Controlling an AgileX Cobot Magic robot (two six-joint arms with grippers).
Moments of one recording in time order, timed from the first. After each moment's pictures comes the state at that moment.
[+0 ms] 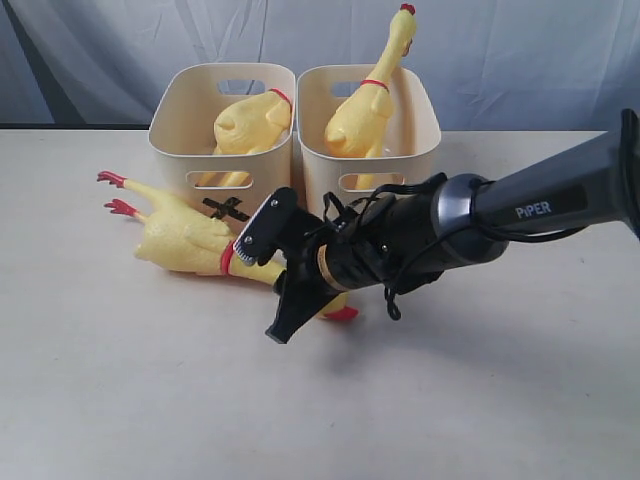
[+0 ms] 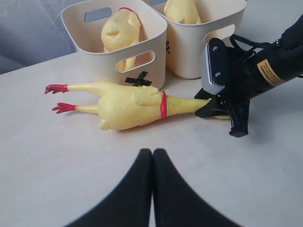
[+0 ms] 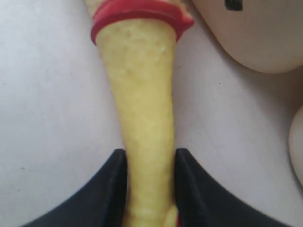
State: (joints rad) left arm -0.32 0.37 -0.47 -0.23 0.64 0.29; right arm 0.73 2.09 -1.14 -1.74 -0.02 1.32
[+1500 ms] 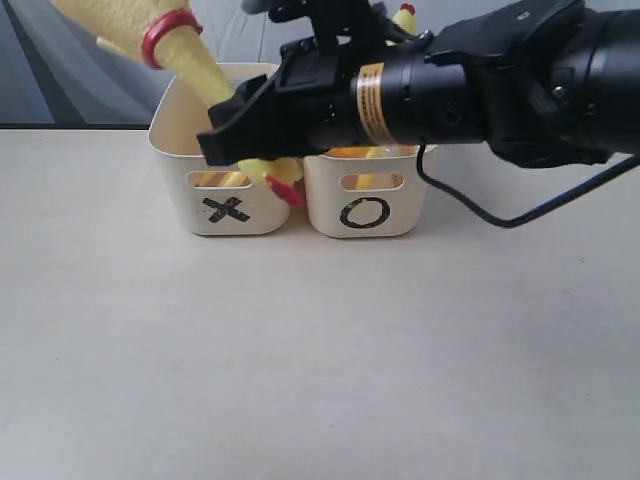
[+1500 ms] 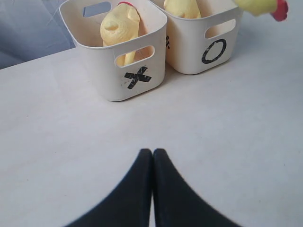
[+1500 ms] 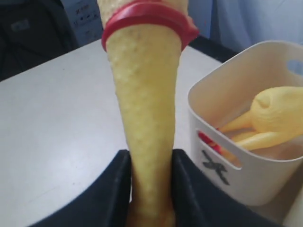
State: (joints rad) left arm -0.32 0.37 -0.45 -0.23 0.64 0.29; right arm 0.73 1.57 -1.14 -1.75 -0.23 1.78
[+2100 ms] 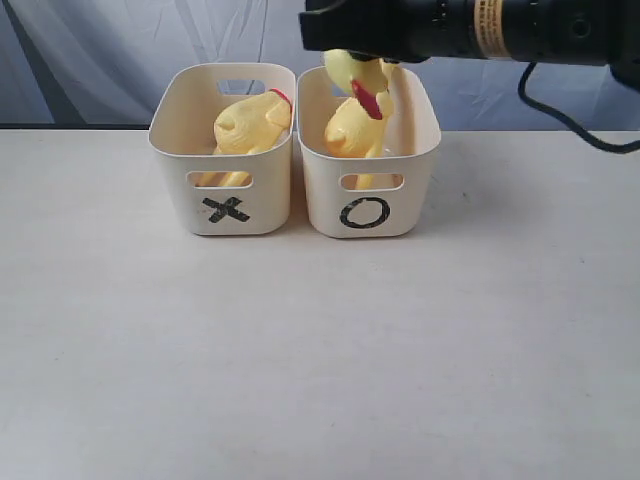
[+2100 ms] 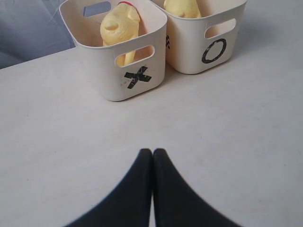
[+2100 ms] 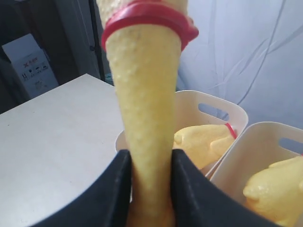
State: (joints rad) left arm -0.32 0.37 -0.45 -0.23 0.64 0.29; right arm 0.54 1.45 -1.14 -1.75 -0.22 1.79
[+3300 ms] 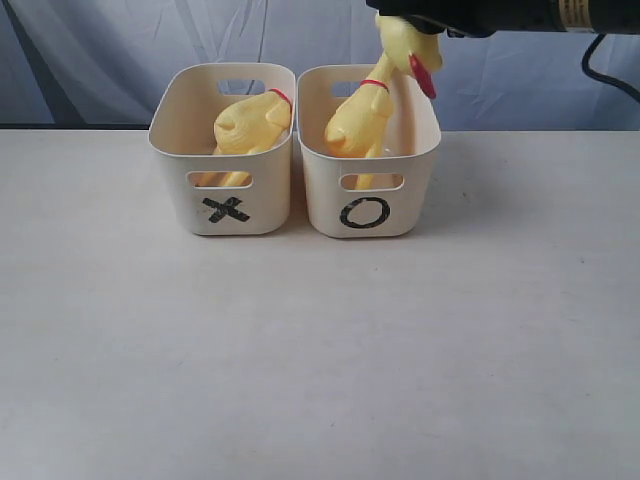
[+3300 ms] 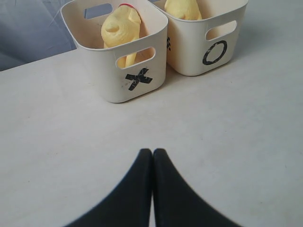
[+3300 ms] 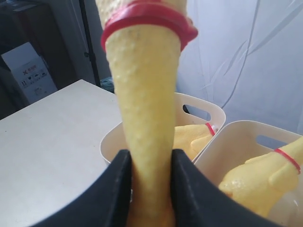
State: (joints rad) left arm -0.32 0.37 -0.45 -0.23 0.63 0.29; right arm 0.37 1.41 -1.14 -1.75 -0.39 1.79
